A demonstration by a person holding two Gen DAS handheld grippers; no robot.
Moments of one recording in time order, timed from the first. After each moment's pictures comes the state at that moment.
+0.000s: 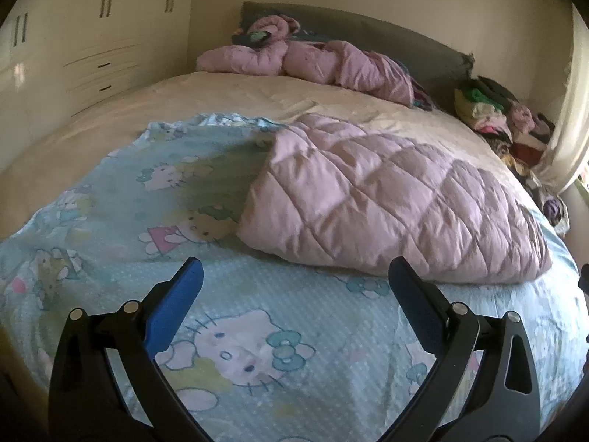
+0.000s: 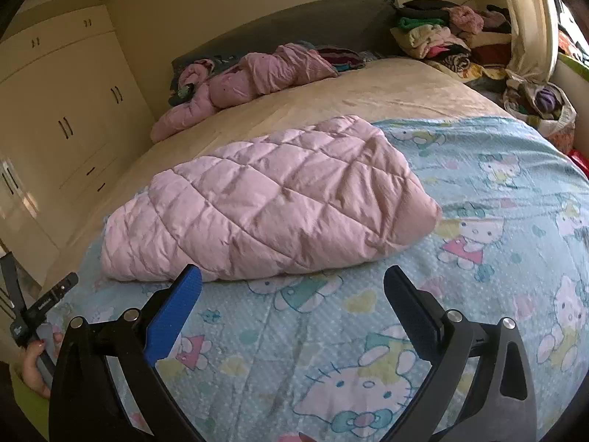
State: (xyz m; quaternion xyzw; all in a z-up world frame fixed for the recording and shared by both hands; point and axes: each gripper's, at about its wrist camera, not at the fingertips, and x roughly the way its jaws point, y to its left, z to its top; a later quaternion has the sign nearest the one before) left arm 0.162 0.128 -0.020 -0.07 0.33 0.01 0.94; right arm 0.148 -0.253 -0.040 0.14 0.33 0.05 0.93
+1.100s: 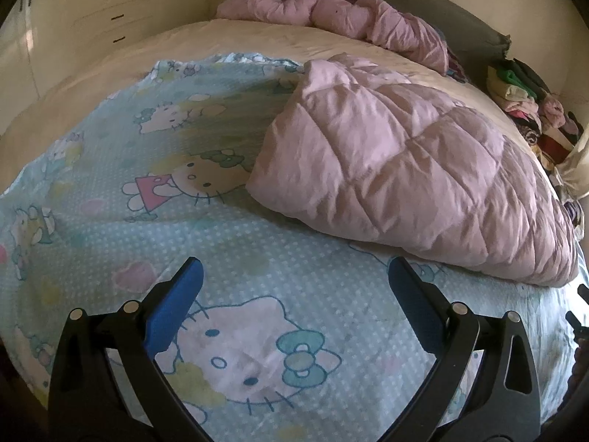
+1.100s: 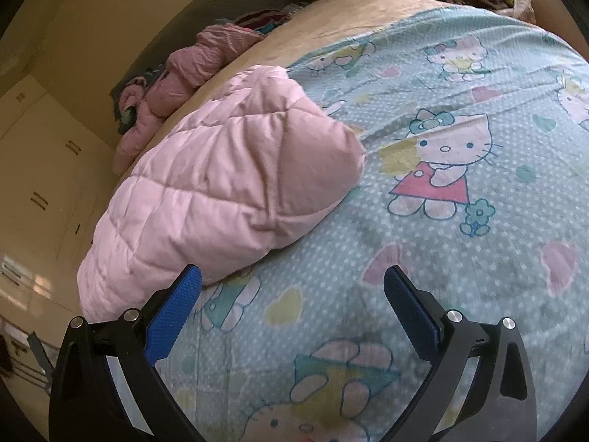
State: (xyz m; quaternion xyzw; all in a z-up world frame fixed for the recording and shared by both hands) left arm 0.206 0.142 -0.070 -0.11 0.41 0.05 0.90; right arm 0.201 -0.341 -0.124 0.30 0.39 0.00 0.87
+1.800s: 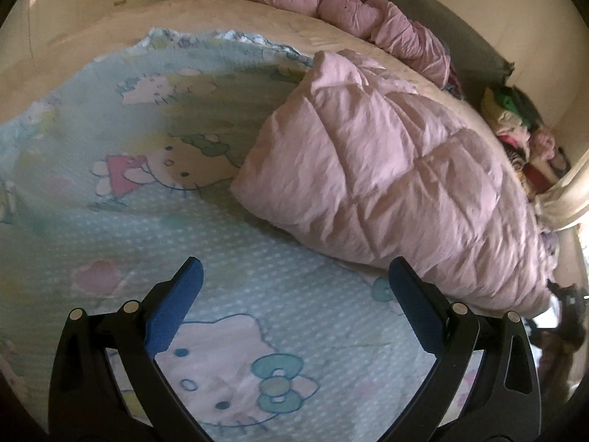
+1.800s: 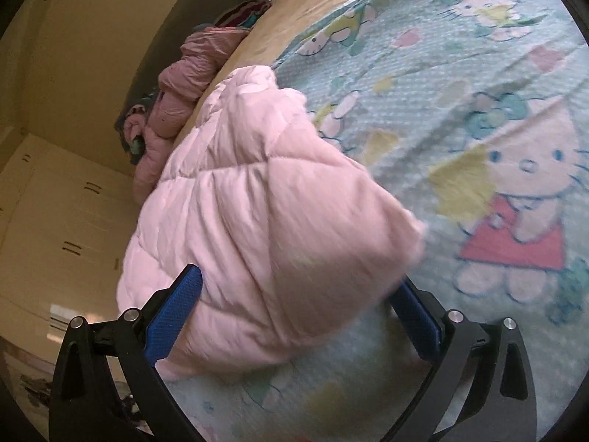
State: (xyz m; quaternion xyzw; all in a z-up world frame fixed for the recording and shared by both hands) left arm 0.226 0.157 -0.082 -0.20 0.42 0.01 0.88; right arm 0.283 -0.370 -0.145 0.42 0.39 0.04 0.81
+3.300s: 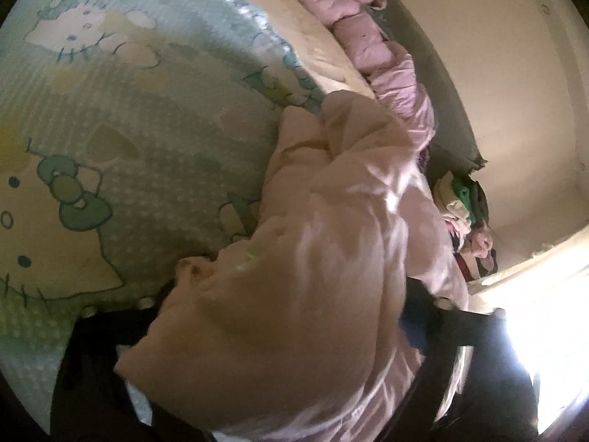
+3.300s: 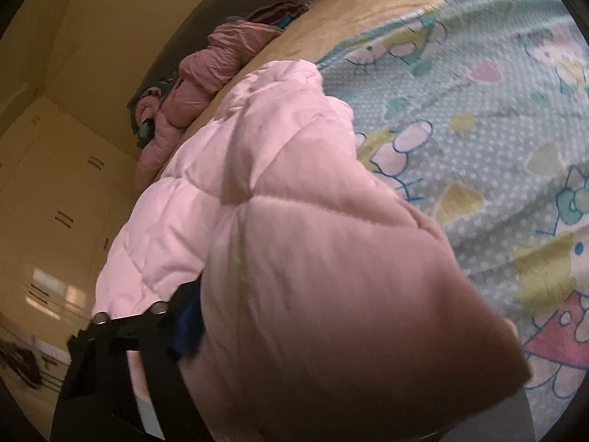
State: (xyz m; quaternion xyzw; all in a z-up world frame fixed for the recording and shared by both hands) left arm 0.336 0.181 -0.114 -0.42 0.37 -0.05 0.83; right arm 0.334 -0.342 -0.143 0.34 0.37 0.06 0.86
